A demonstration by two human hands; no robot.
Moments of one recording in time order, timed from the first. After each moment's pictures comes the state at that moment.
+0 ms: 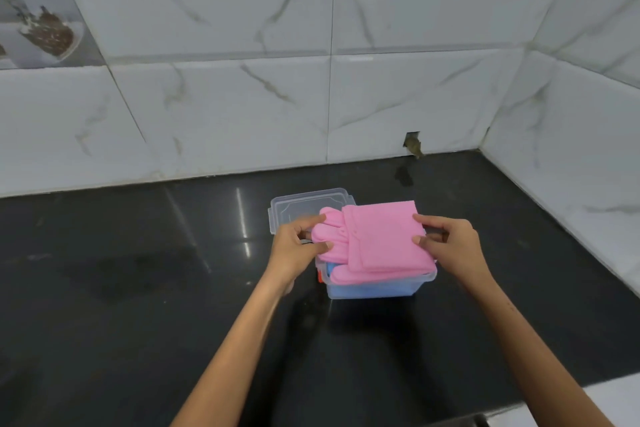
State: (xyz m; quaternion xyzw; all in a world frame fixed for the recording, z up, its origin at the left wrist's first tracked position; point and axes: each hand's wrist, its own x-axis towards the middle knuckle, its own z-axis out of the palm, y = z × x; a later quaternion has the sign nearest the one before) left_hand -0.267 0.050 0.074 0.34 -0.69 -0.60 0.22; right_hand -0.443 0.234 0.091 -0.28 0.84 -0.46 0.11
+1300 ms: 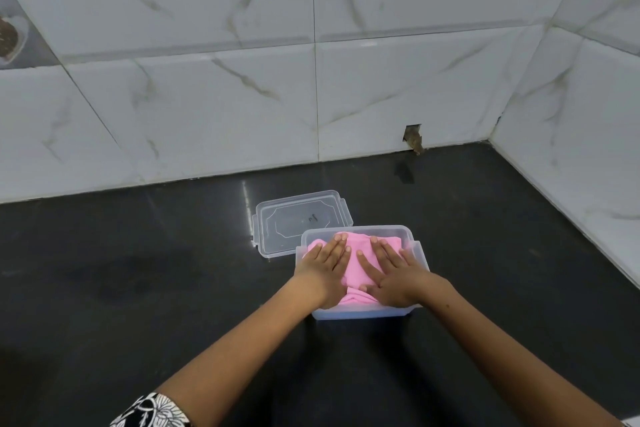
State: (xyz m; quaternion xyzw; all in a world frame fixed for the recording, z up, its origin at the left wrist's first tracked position) left_hand -0.347 0.062 0.041 0.13 -0.95 0.04 -0.27; right_hand -0.462 0.176 0.040 -0.52 0.79 0.18 0.28
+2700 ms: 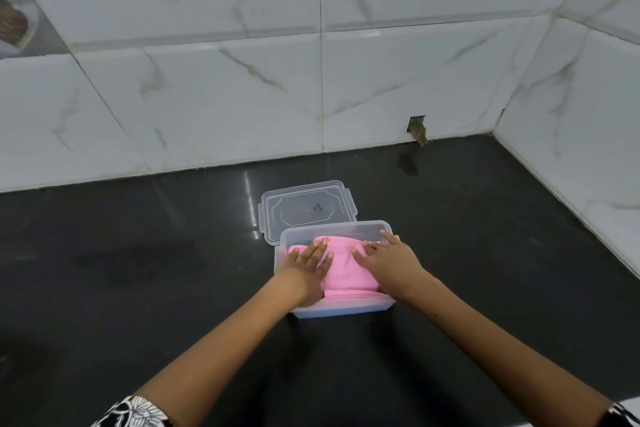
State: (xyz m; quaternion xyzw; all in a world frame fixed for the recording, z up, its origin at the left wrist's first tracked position) left_hand -0.307 0.050 0.038 0.15 -0.94 0.02 -0.32; right_hand -0.445 0.166 0.025 -0.62 0.76 0.21 0.02
